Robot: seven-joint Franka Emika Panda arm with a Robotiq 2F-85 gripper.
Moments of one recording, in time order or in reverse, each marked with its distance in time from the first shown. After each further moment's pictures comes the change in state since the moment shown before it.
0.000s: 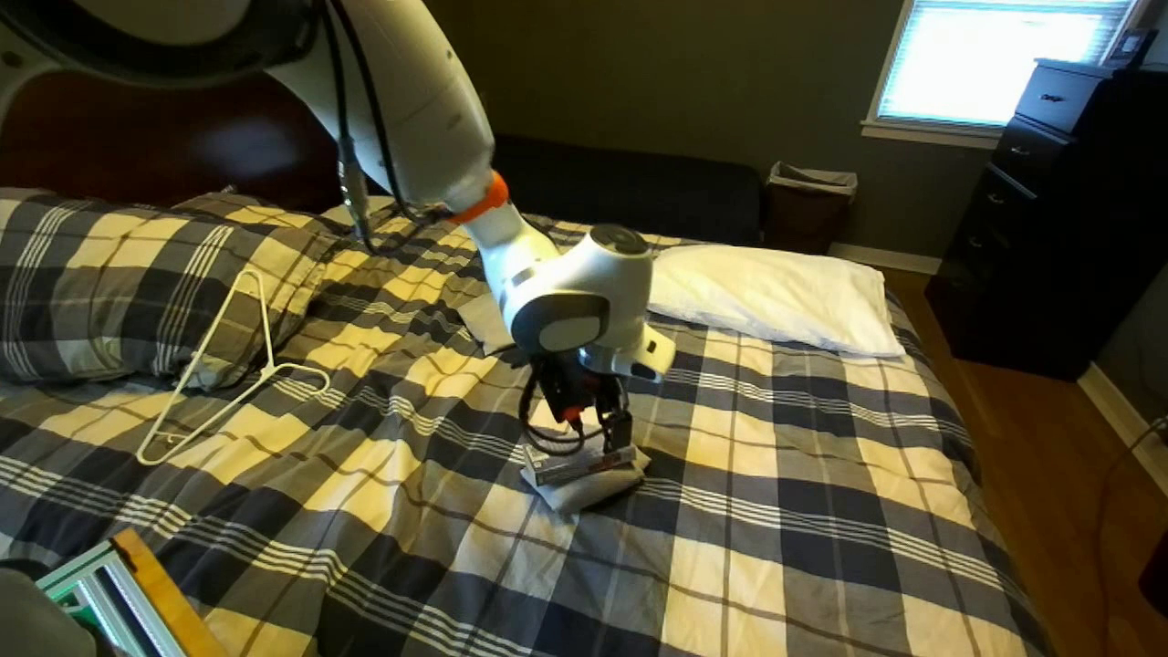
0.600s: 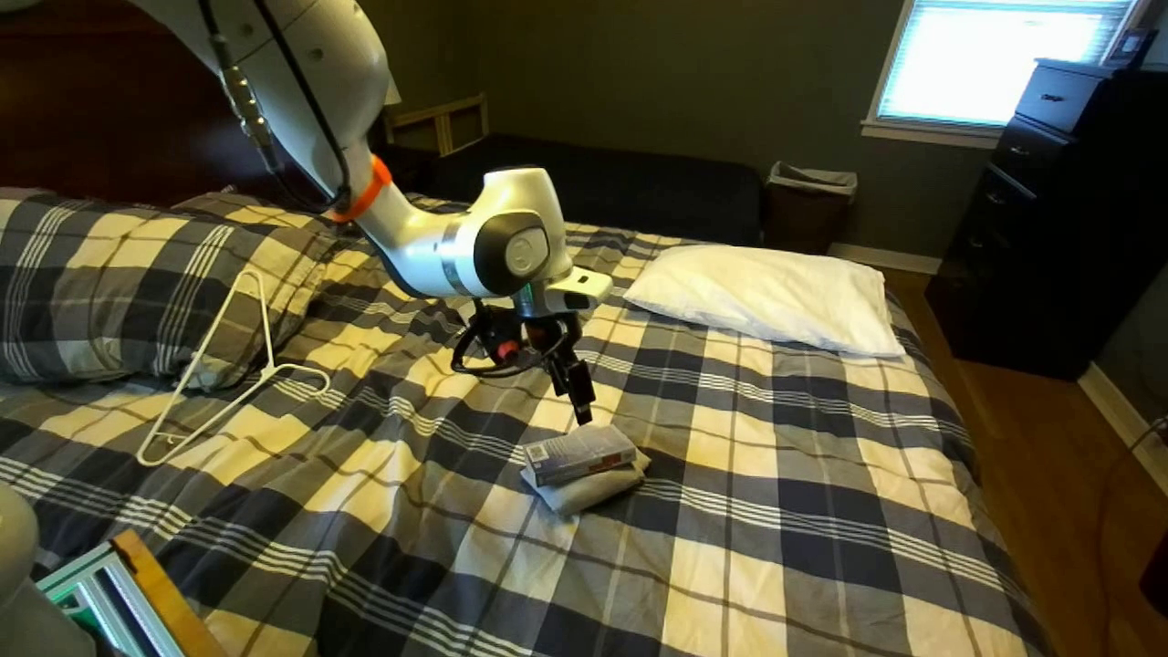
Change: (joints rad) arm 0.452 -0.140 -0.336 -0.121 -0.606 -0.078 0.627
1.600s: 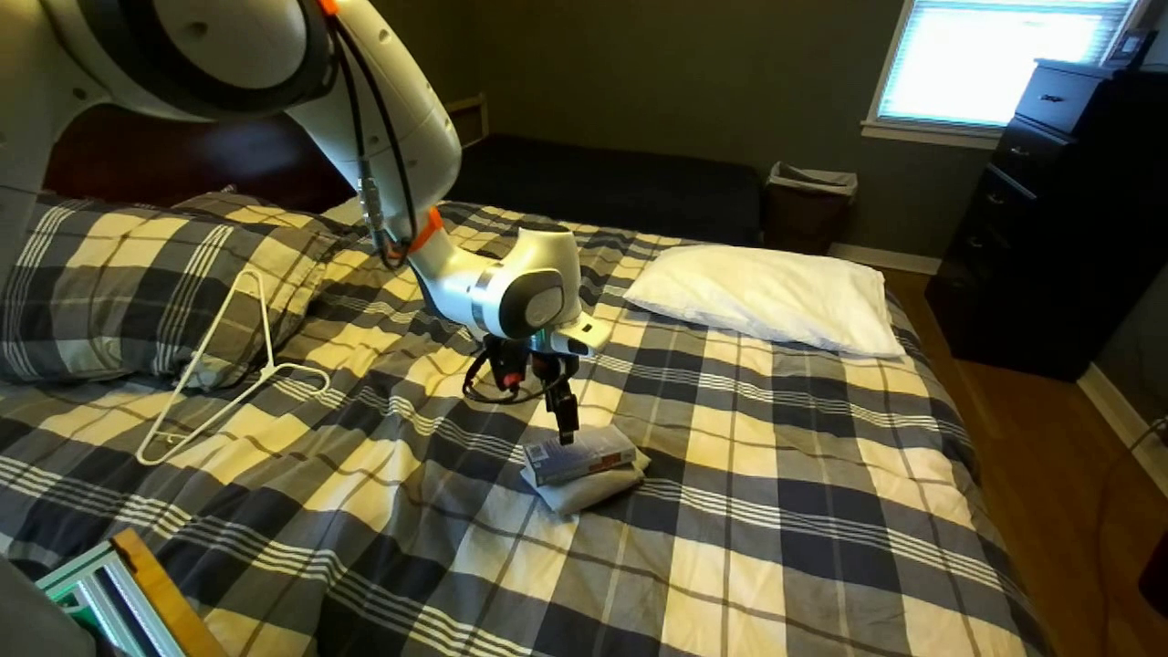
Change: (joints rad) arm -0.281 0.269 0.333 0.222 0.175 0.015 0.008
